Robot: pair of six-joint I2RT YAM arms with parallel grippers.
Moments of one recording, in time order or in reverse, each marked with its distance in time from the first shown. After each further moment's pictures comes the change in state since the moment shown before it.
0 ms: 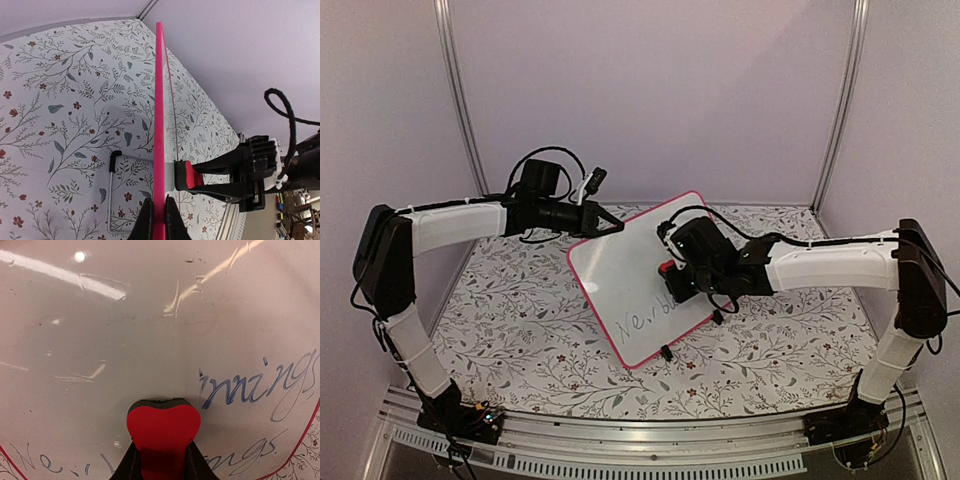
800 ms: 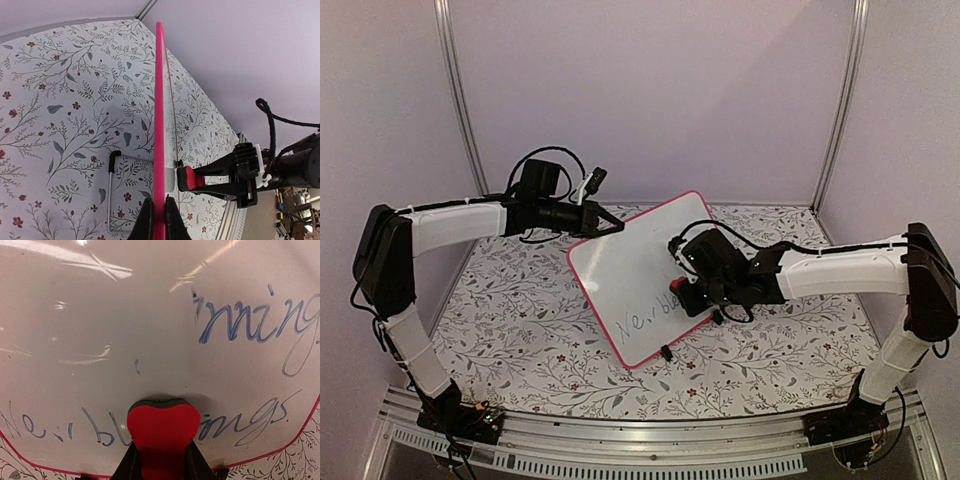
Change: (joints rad) left arm 0.000 0.000 0.000 0.001 0.002 0.000; right arm -0.005 -0.063 -0.112 -0.026 -0.045 0.041
